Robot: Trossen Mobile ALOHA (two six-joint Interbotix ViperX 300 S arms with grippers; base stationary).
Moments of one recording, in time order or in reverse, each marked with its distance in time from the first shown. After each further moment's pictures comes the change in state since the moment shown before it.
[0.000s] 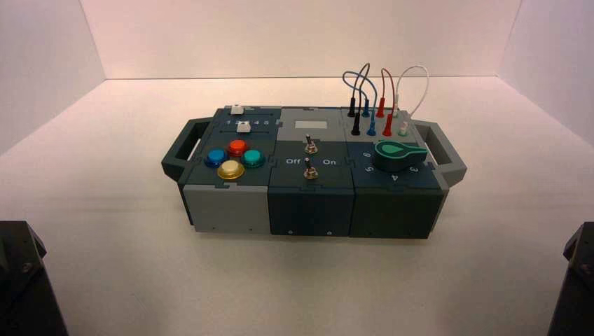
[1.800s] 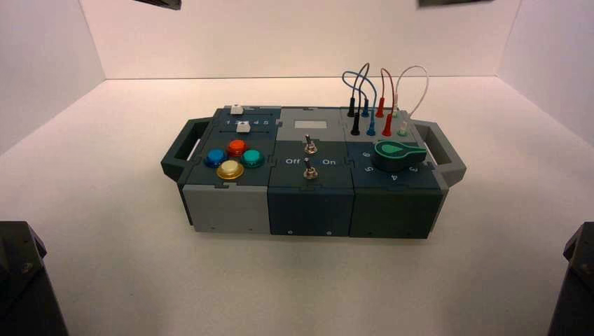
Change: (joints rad) left arm -0.433 0.391 -0.216 -0.043 0.637 -0.028; right arm 0.505 0.249 -0.075 0.129 0.512 0.018
